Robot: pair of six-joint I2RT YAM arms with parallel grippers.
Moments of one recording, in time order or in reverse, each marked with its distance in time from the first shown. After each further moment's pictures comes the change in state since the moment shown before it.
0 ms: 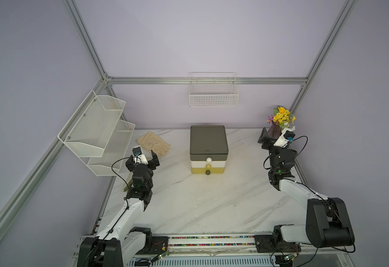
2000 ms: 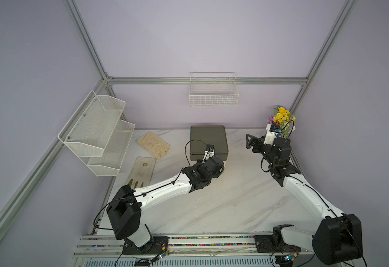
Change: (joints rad) left arm -0.856 0.626 0.762 -0.809 -0.153 -0.457; right arm 0.107 -0.110 0.185 -0.699 -0.198 0.107
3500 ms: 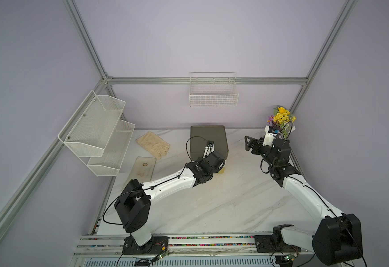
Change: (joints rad) left arm 0.053 0.080 0.064 0.028 -0.007 0.008; right arm 0.000 0.000 -0.015 -0.003 -0.034 0.000
